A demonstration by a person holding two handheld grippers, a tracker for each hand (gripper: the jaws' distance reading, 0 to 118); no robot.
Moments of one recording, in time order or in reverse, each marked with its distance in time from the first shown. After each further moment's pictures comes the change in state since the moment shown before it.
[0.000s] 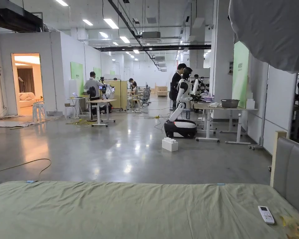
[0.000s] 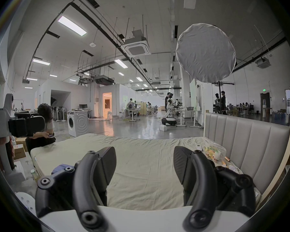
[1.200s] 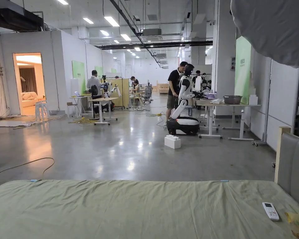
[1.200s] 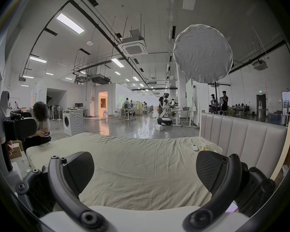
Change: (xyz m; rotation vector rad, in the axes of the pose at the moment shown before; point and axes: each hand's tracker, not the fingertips) left arm 0.008 -0.005 -0.002 -0.014 -0.019 -0.029; right arm -0.005 -0.006 0.001 -0.001 -0.036 0.004
